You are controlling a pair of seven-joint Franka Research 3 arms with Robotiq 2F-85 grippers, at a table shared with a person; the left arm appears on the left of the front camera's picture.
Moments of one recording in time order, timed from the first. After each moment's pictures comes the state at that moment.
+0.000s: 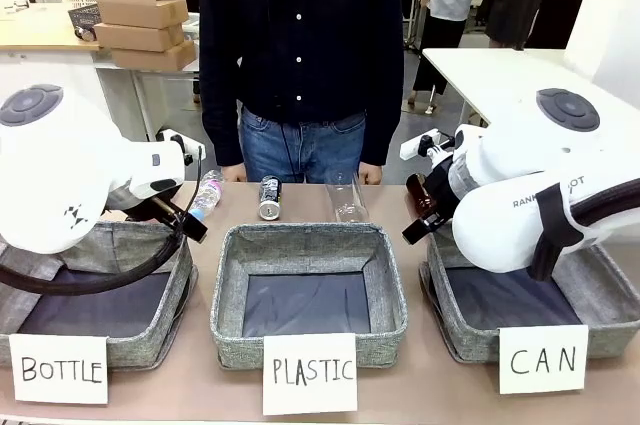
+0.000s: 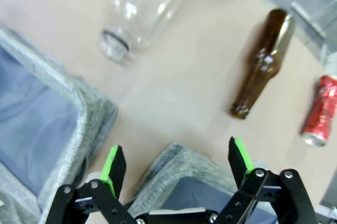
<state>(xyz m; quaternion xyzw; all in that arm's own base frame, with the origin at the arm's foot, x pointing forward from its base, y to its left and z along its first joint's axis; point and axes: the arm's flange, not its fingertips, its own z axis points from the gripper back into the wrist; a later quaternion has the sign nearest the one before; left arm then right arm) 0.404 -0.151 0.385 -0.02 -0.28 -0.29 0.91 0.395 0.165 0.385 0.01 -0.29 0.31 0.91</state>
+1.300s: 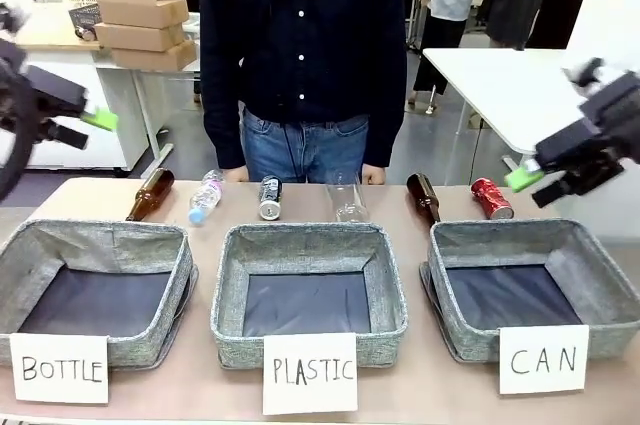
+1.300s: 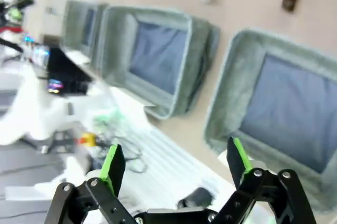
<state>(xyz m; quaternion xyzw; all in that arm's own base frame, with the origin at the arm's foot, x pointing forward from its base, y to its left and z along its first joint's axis) 0.349 -0.002 0.545 -0.36 -0.27 -0.14 0.88 0.314 0.010 0.514 0.36 -0.12 0.14 0.91</state>
